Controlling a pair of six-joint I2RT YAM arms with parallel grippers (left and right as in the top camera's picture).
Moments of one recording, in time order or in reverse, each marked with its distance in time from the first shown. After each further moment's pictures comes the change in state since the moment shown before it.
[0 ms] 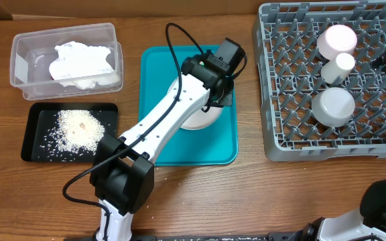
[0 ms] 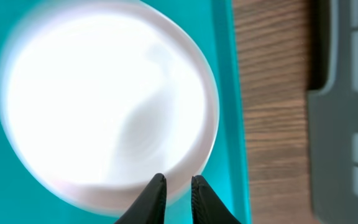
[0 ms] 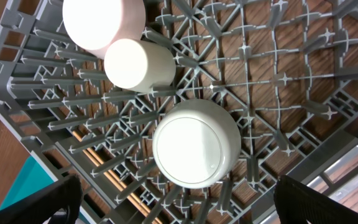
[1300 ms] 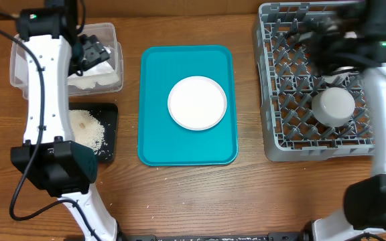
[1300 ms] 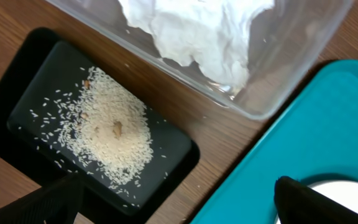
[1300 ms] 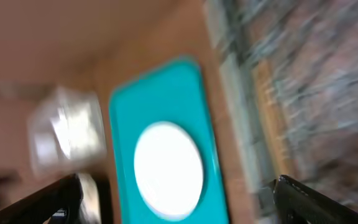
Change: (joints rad) left arm 0.740 0.007 0.362 -0.420 -0.049 -0.019; right arm 0.460 0.003 -0.103 0.291 -0.331 -0.048
